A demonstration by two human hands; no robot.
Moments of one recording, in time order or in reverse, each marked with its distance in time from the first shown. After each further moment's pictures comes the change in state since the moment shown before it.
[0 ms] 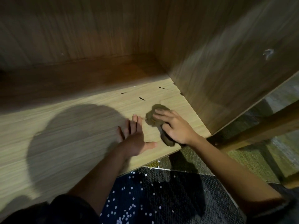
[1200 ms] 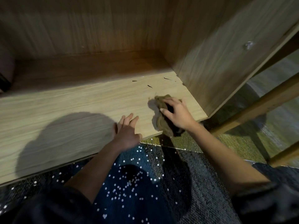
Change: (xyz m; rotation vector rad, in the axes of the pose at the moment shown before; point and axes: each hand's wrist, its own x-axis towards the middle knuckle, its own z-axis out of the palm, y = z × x) left_hand -0.070 -0.054 0.029 -0.229 0.207 0.092; right_hand -0.034 -0.046 0.001 0.004 0.111 0.160
